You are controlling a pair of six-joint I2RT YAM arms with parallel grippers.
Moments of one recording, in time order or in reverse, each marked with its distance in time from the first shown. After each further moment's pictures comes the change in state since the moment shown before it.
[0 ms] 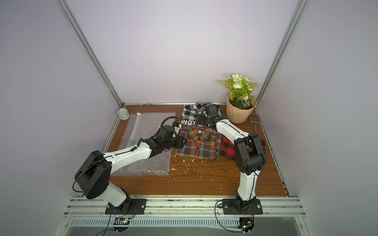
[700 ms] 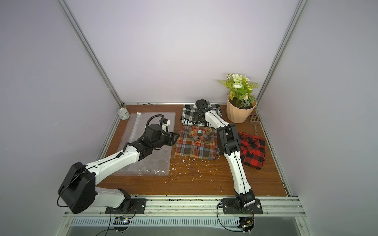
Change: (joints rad) left arm 0.125 -0.258 -0.118 0.034 0.021 -0.057; right arm -0.001 0.567 0.671 -0.263 0.110 -0.148
